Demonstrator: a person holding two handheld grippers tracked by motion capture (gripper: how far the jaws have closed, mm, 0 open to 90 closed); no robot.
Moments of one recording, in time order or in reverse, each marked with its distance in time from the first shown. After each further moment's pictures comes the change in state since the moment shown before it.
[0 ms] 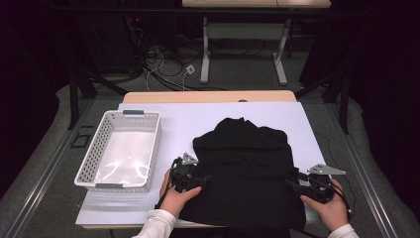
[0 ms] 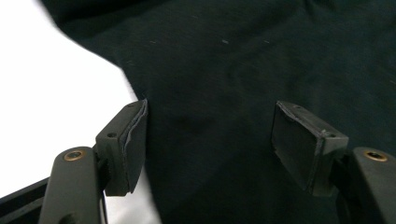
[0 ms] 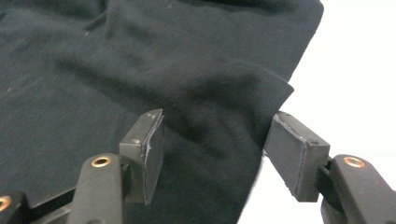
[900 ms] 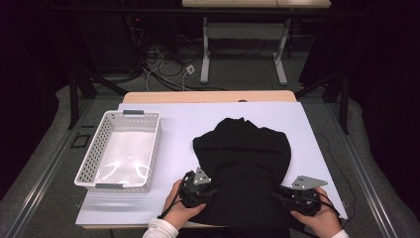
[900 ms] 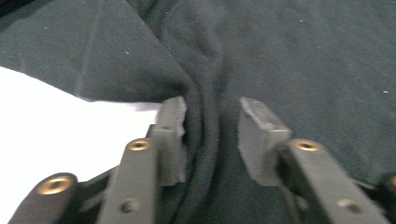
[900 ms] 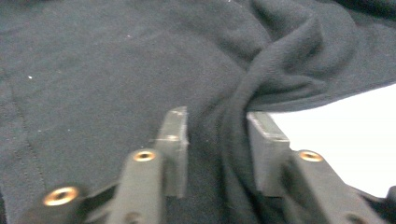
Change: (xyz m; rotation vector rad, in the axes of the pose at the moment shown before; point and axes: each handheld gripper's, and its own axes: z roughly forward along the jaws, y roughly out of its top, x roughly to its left) left arm -0.043 -0.015 -0.005 0.043 -0.058 0.206; right arm 0.052 -0.007 -0.002 0.058 0.153 -0.243
